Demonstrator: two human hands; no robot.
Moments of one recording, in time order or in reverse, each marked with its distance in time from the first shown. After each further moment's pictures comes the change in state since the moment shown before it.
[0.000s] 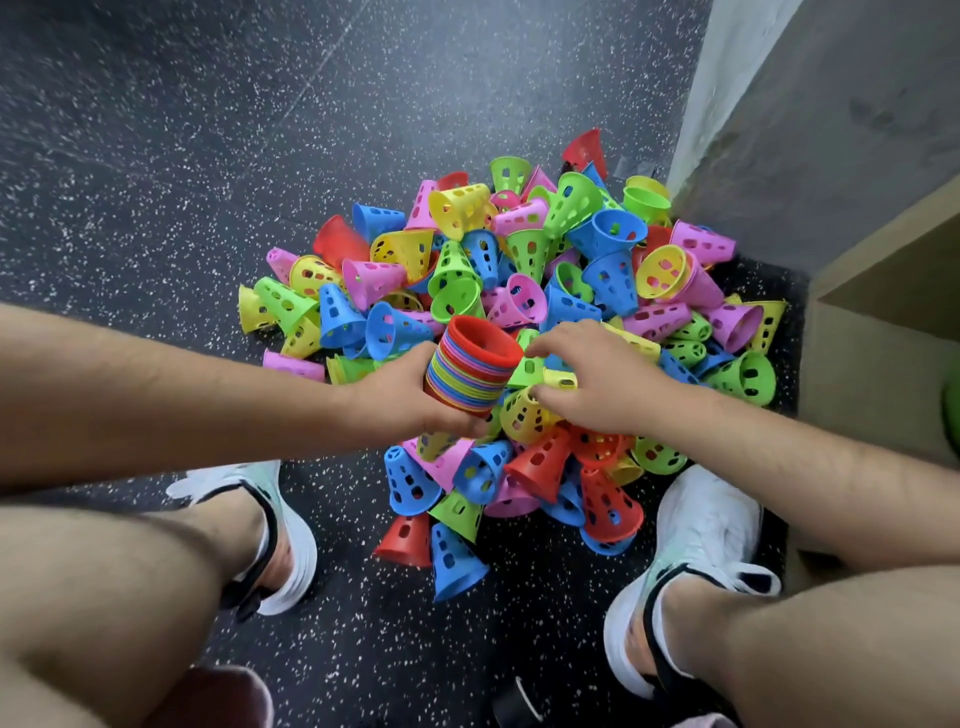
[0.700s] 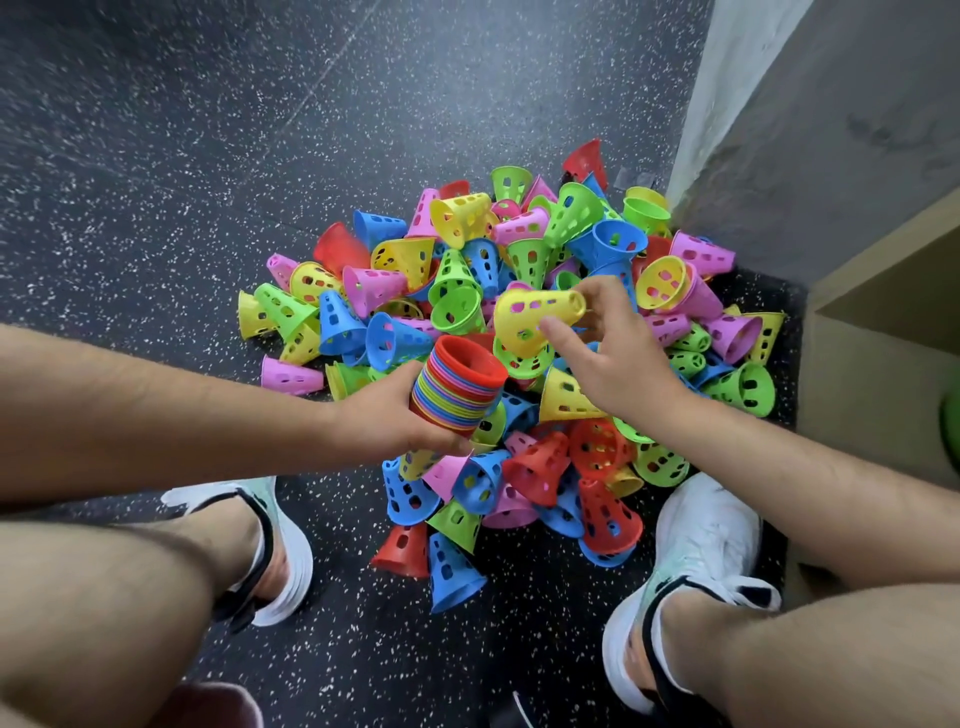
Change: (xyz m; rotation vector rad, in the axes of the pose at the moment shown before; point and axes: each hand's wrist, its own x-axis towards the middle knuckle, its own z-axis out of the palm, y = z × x) left_hand -0.002 -0.014 -0.009 0.025 -0.046 -0.010; right_hand 0.003 -0.002 -0.008 0.571 0.389 0.090
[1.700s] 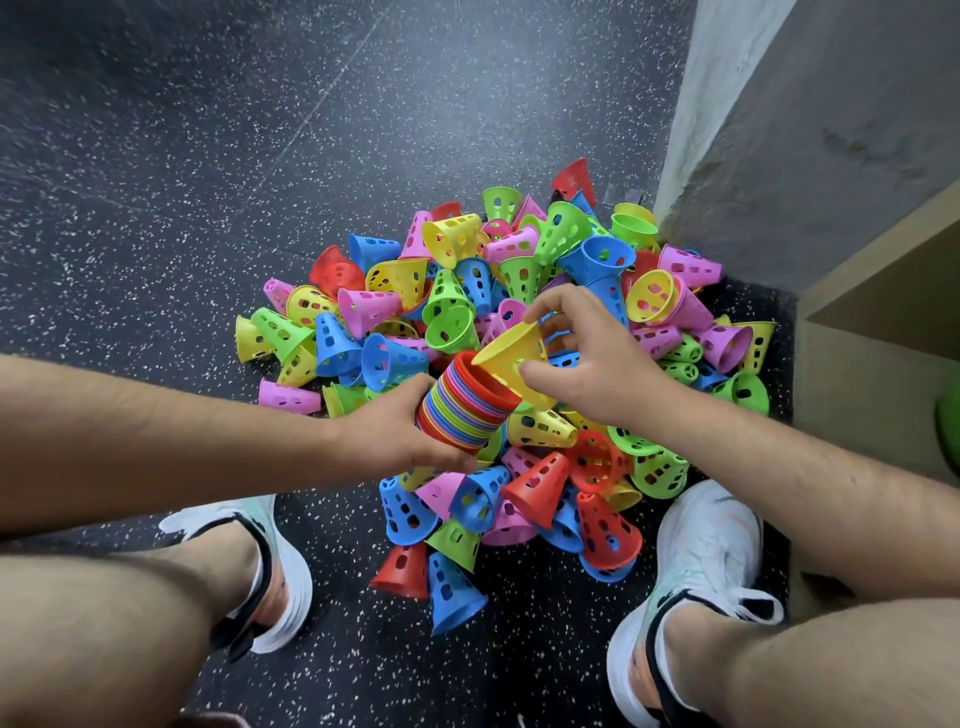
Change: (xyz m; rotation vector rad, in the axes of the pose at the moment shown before) left_hand 0.009 0.000 0.002 0.029 0.012 -0.017; right_hand 0.002 -0.033 -0.009 0.056 -0.155 -0.011
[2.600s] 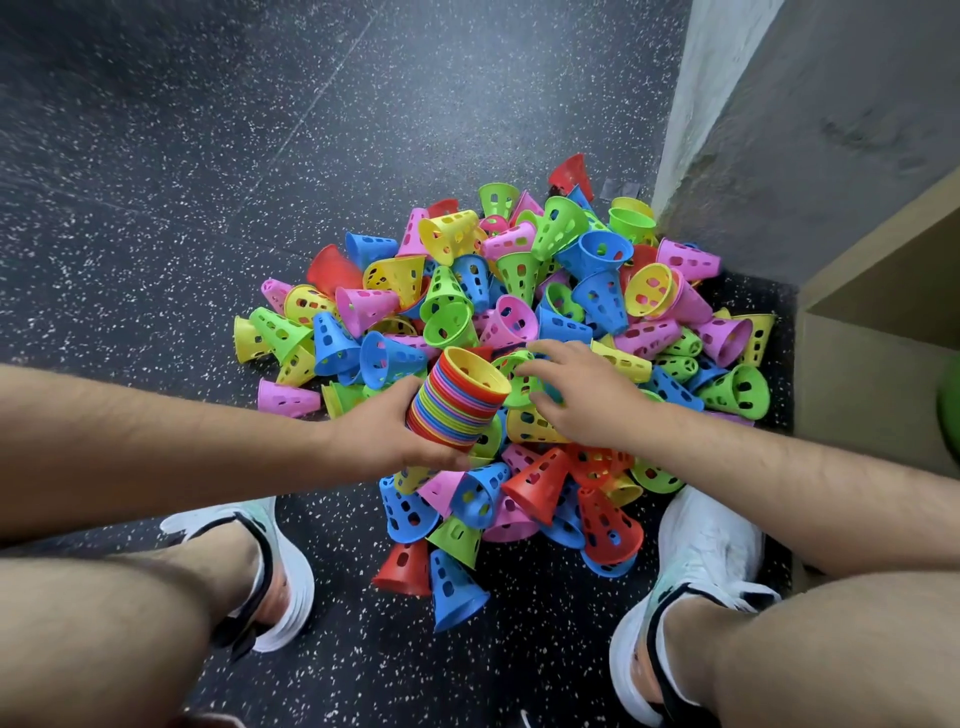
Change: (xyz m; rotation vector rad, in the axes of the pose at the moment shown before) left_hand -0.006 0.001 0.000 -0.013 0.013 -0.019; right_hand 0.007 0.077 0.024 -0.718 -0.241 -0.052
